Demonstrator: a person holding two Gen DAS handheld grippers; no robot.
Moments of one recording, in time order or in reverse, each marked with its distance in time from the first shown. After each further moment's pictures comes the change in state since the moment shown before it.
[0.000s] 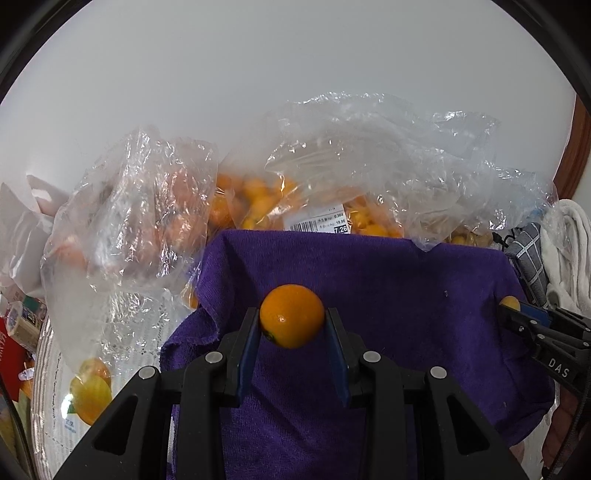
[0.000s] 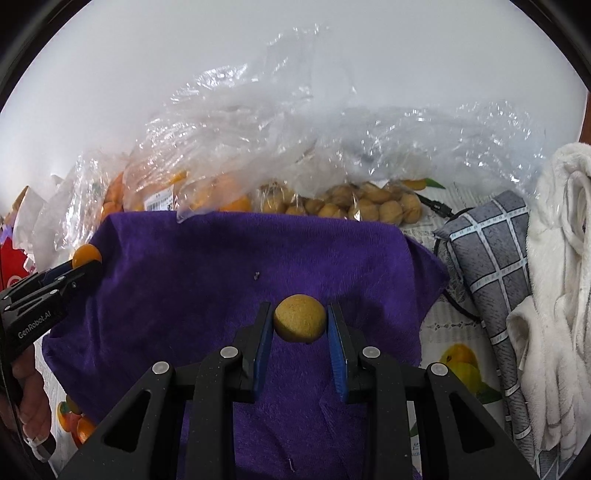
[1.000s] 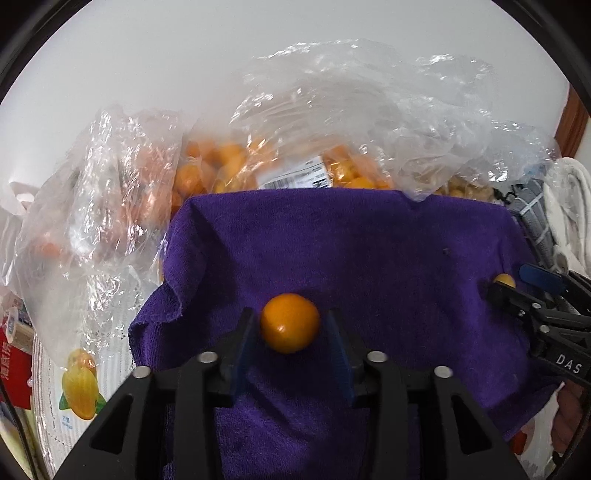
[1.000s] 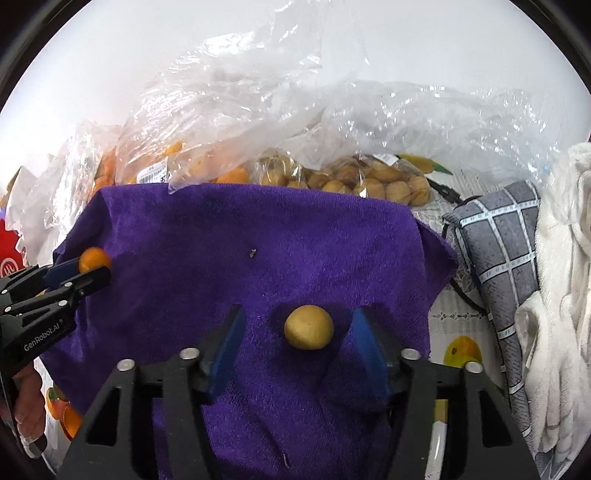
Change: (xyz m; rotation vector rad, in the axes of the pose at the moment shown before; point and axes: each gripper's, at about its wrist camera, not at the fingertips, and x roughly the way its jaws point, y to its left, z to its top) left arm 0.023 -0.028 -0.012 0.083 0.123 -0.008; right arm 0.008 0.008 -0.003 -0.042 0.037 -0.032
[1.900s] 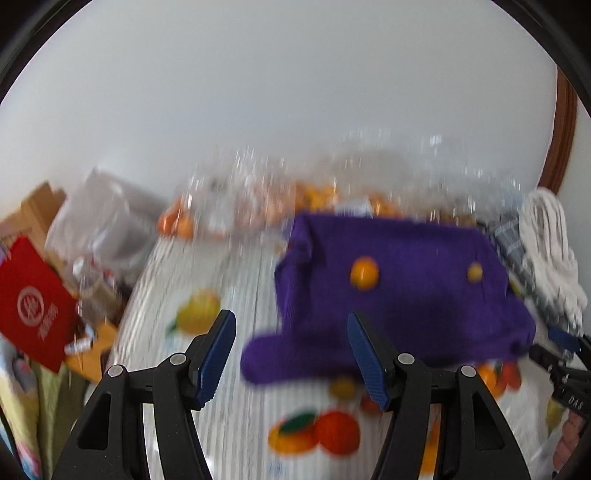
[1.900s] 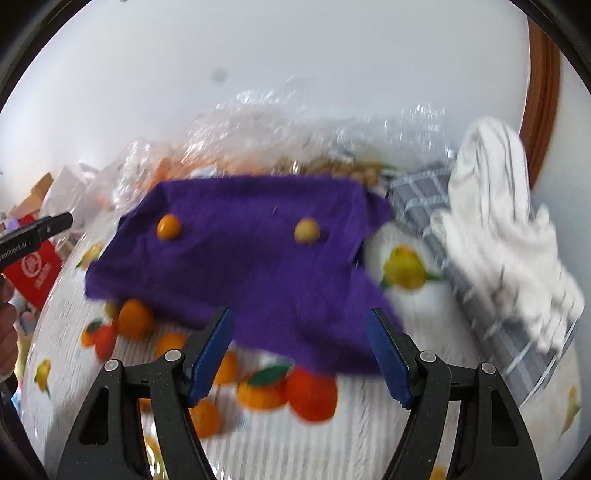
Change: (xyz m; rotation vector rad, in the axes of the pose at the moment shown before) left arm -0.146 0.063 -0.085 -0.088 -0.165 0.103; right arm -0.124 0.009 -0.124 0.034 -0.125 0.018
